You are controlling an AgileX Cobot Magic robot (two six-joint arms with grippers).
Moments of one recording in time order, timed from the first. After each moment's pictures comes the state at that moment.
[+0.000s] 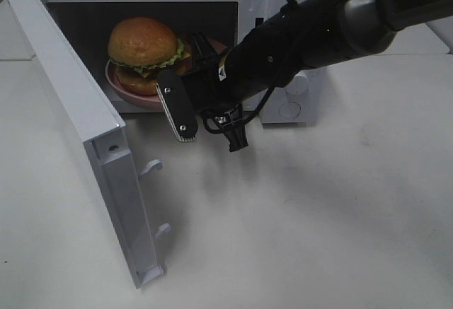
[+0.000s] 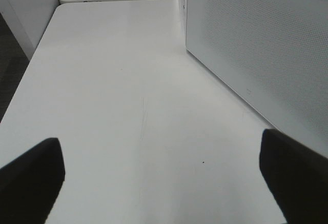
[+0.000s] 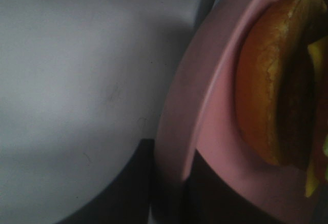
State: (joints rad) left arm 0.07 0.00 -0.50 -0.08 1.05 0.11; right arm 0.67 2.01 -1.28 -0.18 0.09 -1.28
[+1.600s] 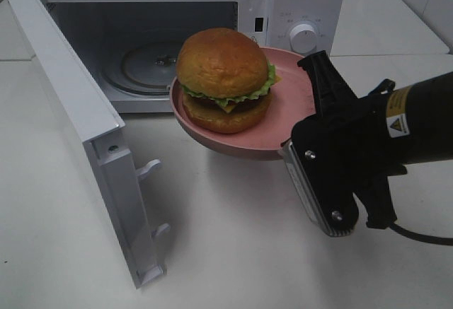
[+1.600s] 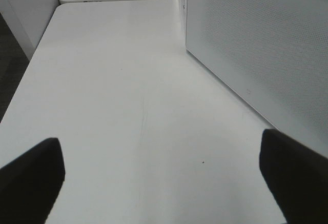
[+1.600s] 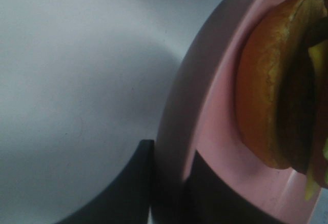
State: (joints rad) left arm 0.07 0.00 -0.50 -0.08 1.05 0.11; right arm 0.67 1.29 -0.60 -0.18 0.13 -1.29
